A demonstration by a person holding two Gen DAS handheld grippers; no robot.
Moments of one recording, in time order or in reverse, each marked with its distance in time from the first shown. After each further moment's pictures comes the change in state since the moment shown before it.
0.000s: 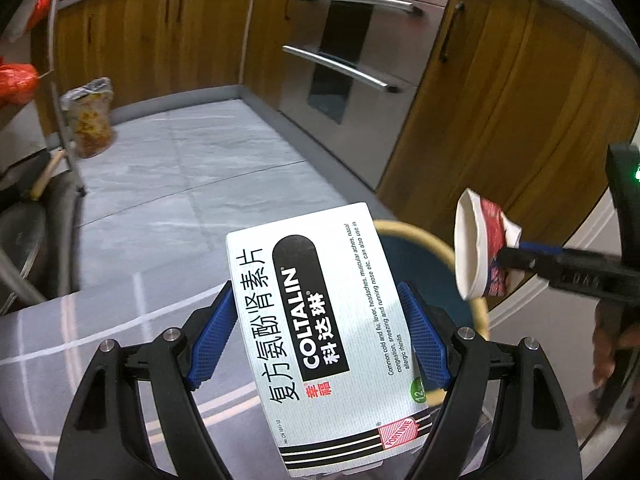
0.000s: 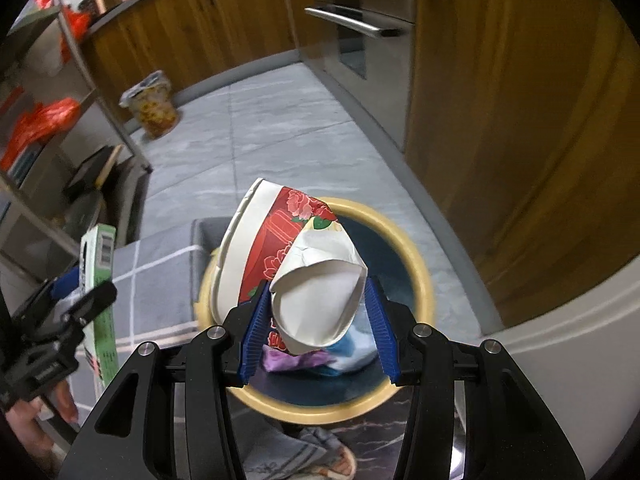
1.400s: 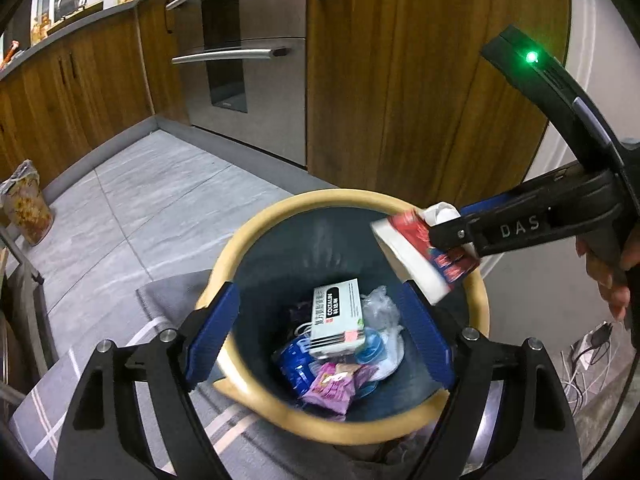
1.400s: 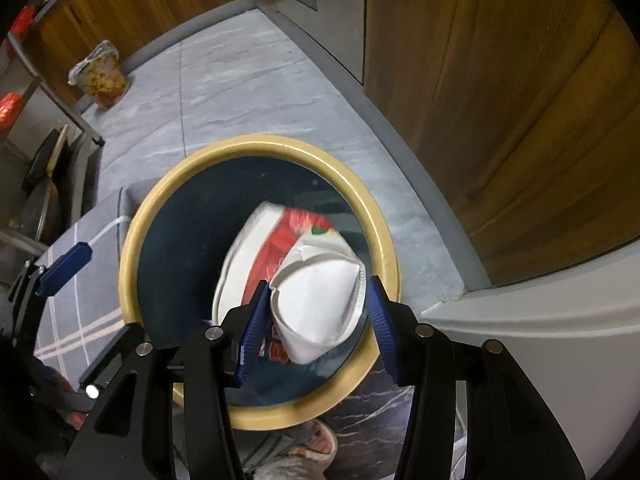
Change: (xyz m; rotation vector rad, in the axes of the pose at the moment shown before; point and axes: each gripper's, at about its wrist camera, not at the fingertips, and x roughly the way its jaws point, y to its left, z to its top) left arm 0.067 -0.077 -0.026 0.353 0.038 -0.082; right arm 0.066 -0.034 -0.008 0.041 0.214 -0.082
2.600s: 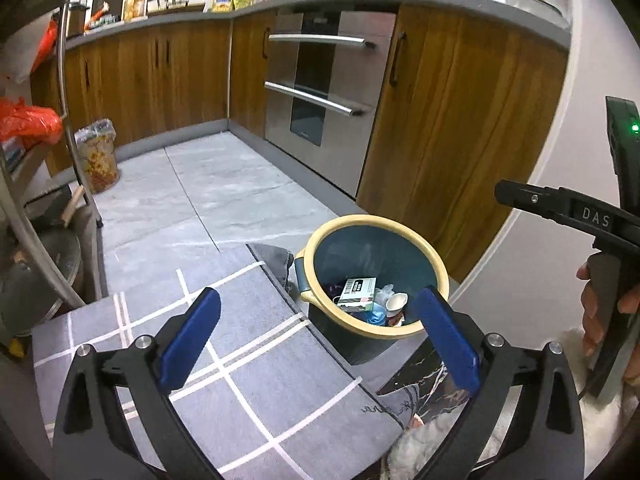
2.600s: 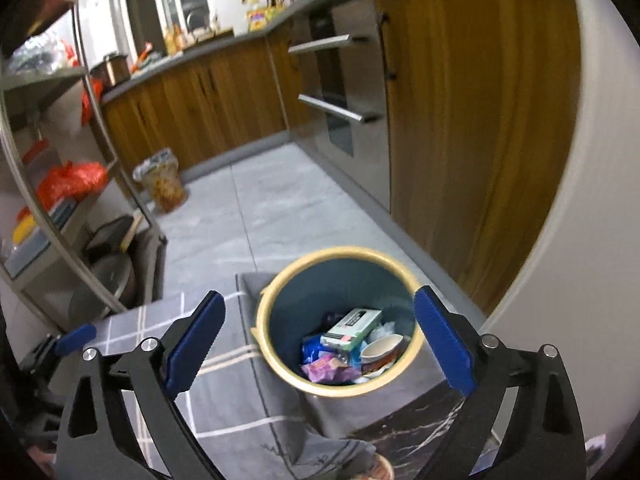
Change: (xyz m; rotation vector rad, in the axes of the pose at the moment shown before) left arm -0.208 0.034 -0.046 -0.227 -0.121 0.104; right arm -0.188 0.064 -0.104 0.050 -0.547 0.084
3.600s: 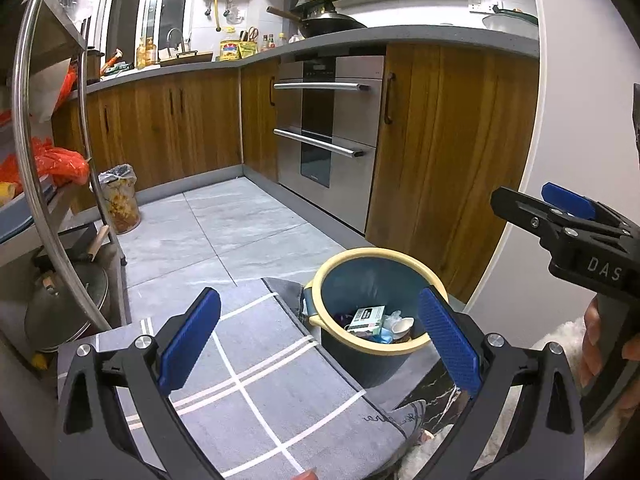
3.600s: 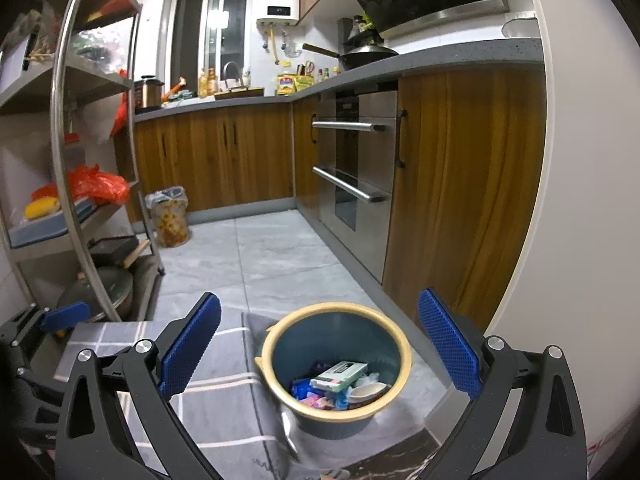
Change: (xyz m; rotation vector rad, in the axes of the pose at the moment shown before) left arm -0.046 -0.024 -0.011 0.046 -0.154 0.070; right arm -0.062 0.042 -0.031 -0.170 -0.252 -0.035
